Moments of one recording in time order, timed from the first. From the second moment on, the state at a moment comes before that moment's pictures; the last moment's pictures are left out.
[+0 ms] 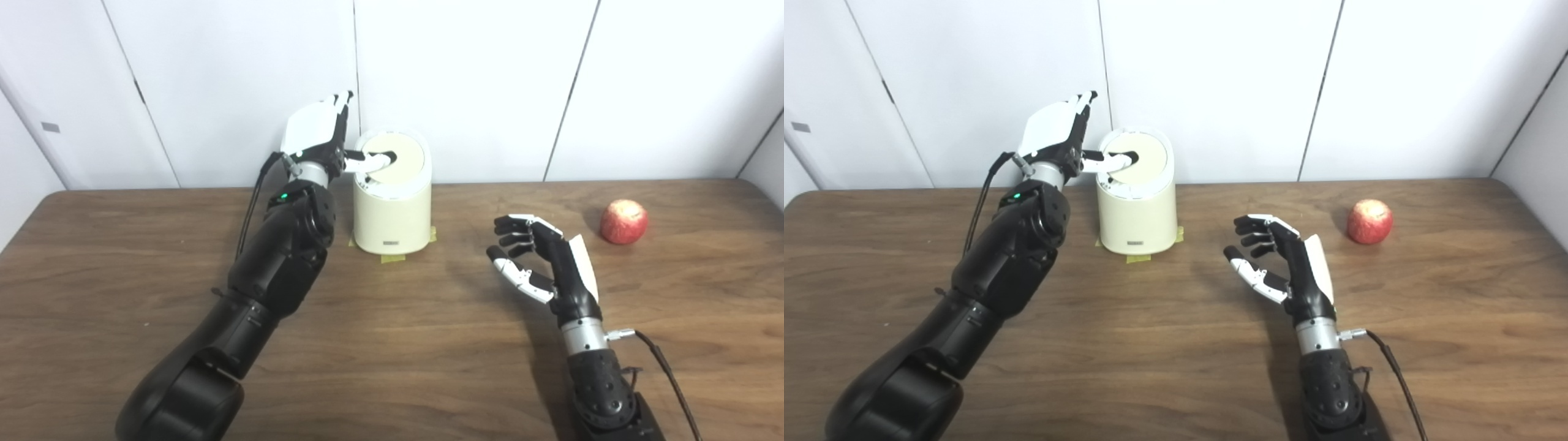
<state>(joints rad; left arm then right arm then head) -0.84 0.16 -0.42 0.45 0.83 0.47 0.01 -0.20 -0.10 0.06 0.16 -0.34 -0.22 -0.20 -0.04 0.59</state>
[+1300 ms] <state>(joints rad) -0.87 0.21 -0.52 0.48 1.10 0.46 -0.01 -0.20 -0.10 0.07 0.16 -0.35 -0.21 -0.20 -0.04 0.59</state>
